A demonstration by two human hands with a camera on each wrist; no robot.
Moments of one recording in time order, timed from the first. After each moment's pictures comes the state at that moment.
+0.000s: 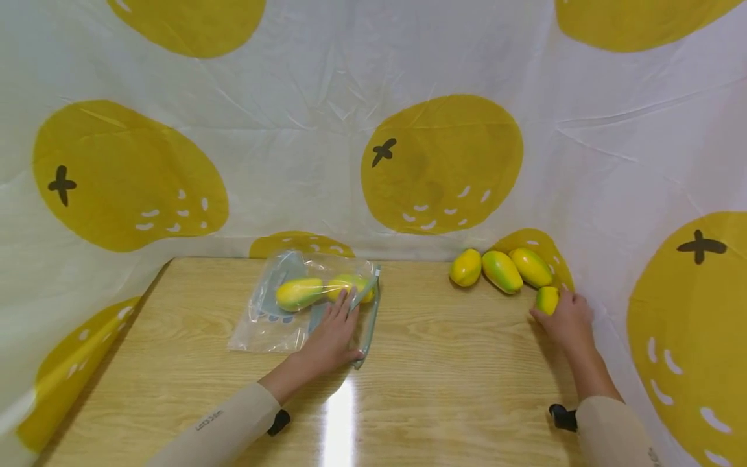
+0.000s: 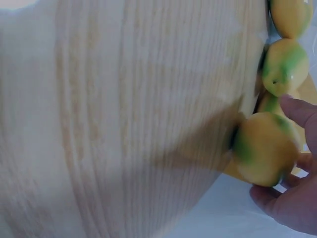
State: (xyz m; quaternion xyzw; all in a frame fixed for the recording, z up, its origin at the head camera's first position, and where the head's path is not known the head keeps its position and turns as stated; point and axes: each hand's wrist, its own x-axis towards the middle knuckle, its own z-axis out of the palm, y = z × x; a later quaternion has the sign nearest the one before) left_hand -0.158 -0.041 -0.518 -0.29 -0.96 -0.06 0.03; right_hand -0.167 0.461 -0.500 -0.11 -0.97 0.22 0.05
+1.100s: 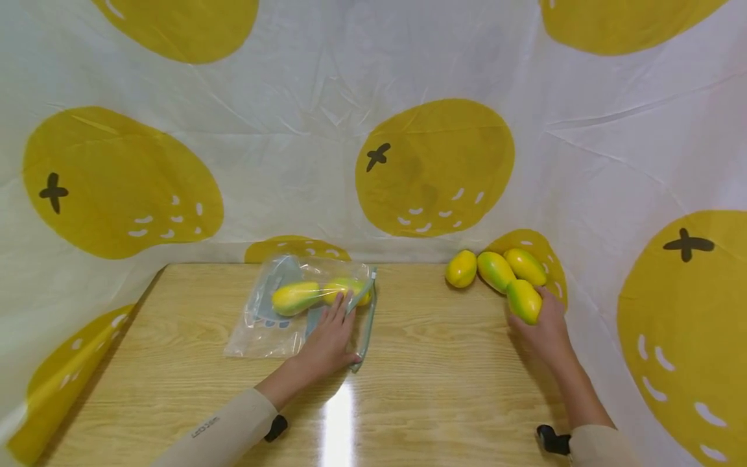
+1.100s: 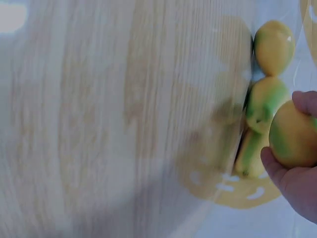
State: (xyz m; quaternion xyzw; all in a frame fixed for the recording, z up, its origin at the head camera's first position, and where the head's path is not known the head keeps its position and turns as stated) left_hand -0.158 -0.043 -0.521 -0.29 -0.95 -0.07 0.04; right_hand -0.144 0.419 -0.501 -0.02 -0.93 0.33 0.14
